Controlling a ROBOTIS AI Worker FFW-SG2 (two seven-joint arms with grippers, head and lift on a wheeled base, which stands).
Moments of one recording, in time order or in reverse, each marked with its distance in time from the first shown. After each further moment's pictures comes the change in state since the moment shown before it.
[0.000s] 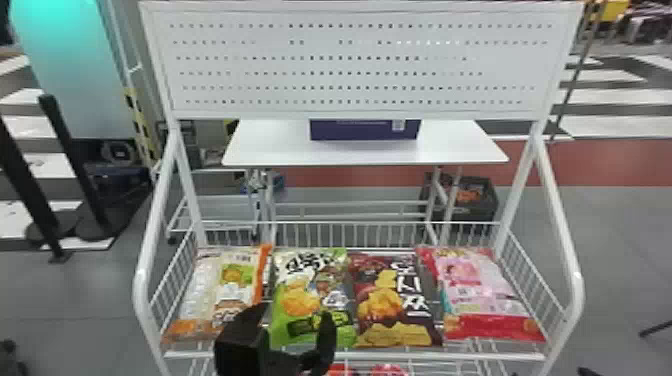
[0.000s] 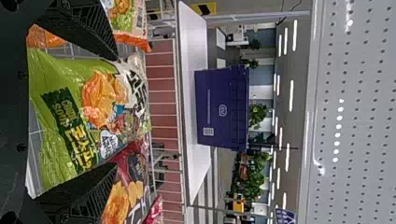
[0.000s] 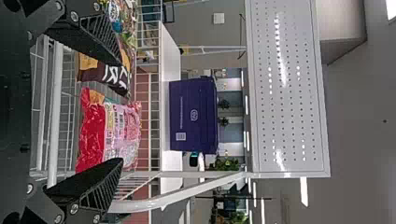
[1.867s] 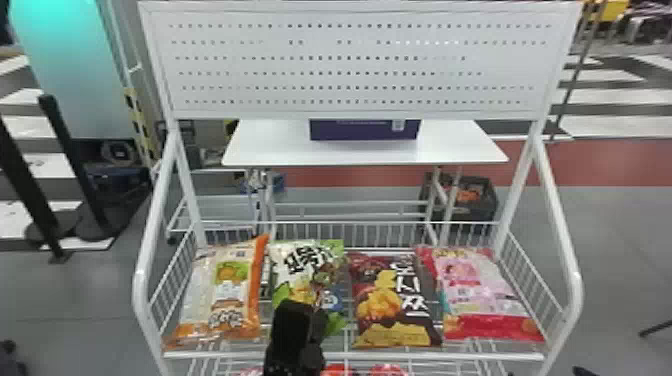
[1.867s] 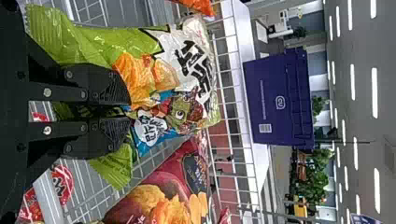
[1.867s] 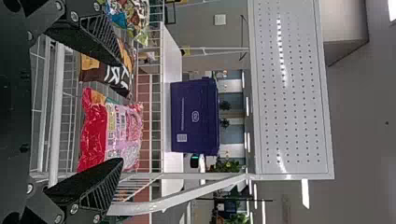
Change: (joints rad) left arm -0.251 -0.075 -0.071 0.338 0.003 0.156 0.008; right arm -0.020 -0.007 0.008 0.021 -0.003 0.000 0.000
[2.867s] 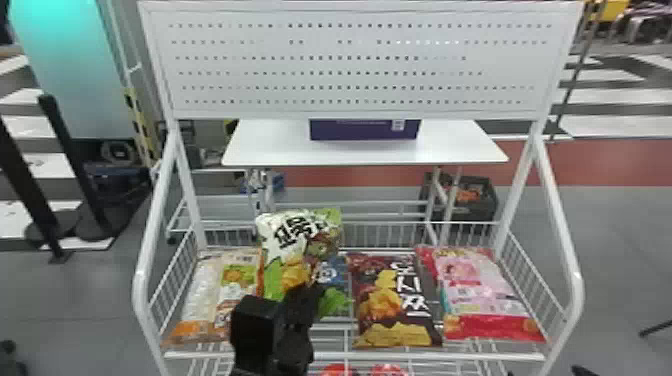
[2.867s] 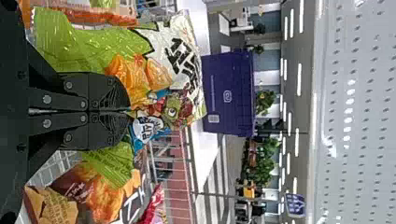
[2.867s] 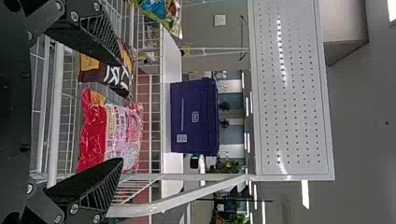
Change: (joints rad) left arm 0.180 0.098 0.052 -0.368 0.018 -0.054 -0.026; right arm -0.005 -0.002 0.003 0.003 -0.002 0.000 0.000
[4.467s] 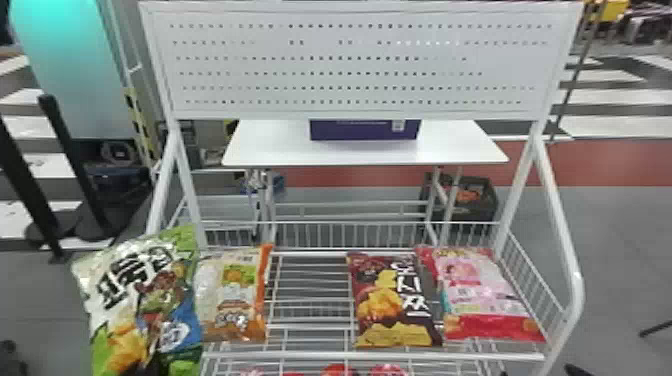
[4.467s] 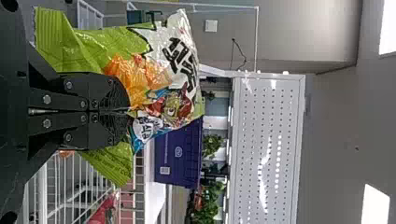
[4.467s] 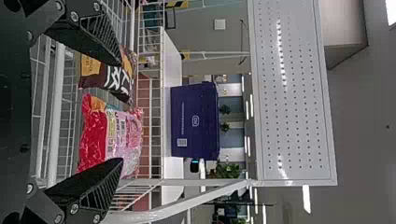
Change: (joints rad) left arm 0.711 0.103 0.368 -0.202 0.018 -0.670 -0.055; right arm -0.015 -0.014 0.014 0.012 -0.007 -0.002 0.000
